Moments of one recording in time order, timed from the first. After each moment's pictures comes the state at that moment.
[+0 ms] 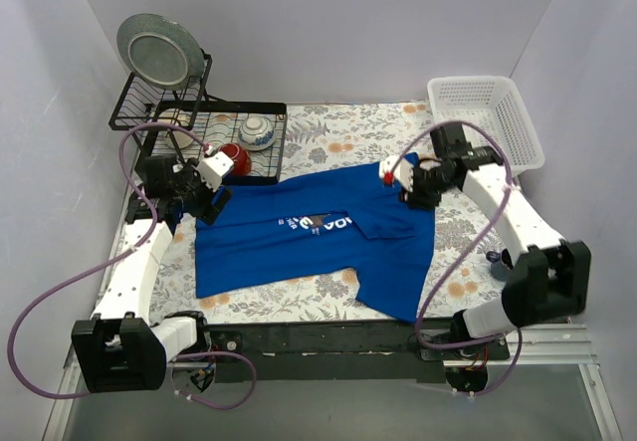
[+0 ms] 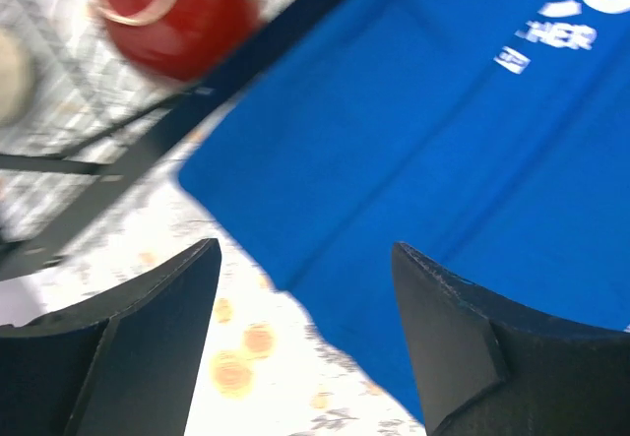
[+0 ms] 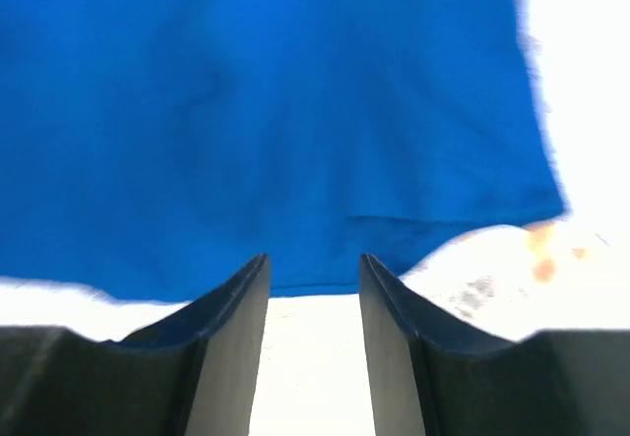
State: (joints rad) left arm 0.04 1.10 0.90 -0.53 0.36 0.69; right arm 0.25 1.51 1.29 -0.92 -0.44 -1.15
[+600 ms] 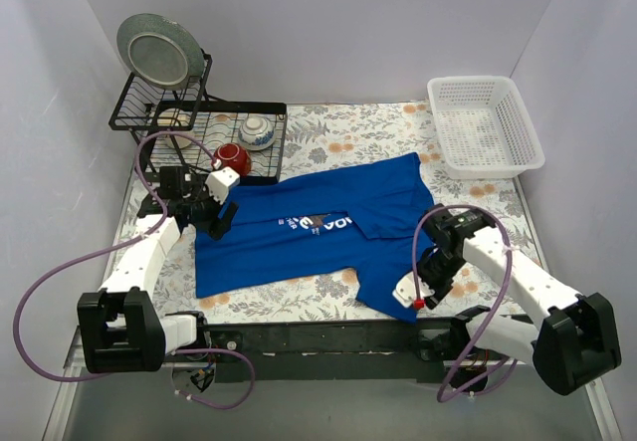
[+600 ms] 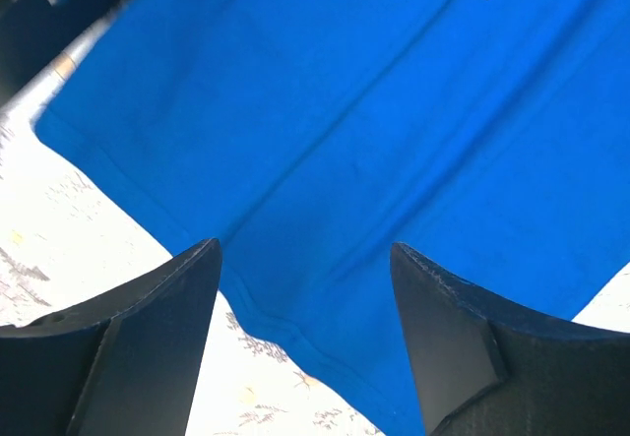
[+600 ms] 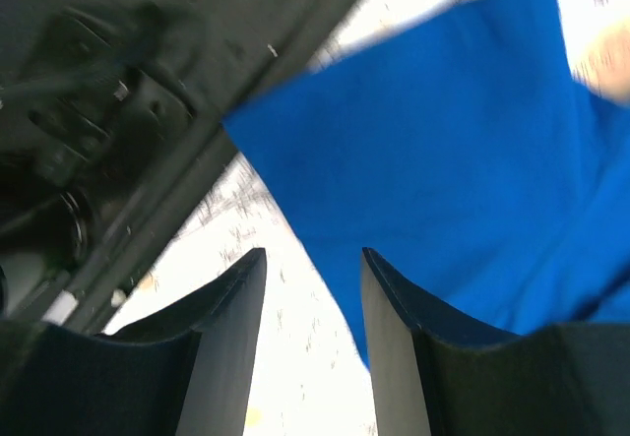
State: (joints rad) left arm 0.02 1.20 0.82 -0.56 0.38 0.63; right arm 0.45 1.12 0.75 -1.32 -0.50 -1.93
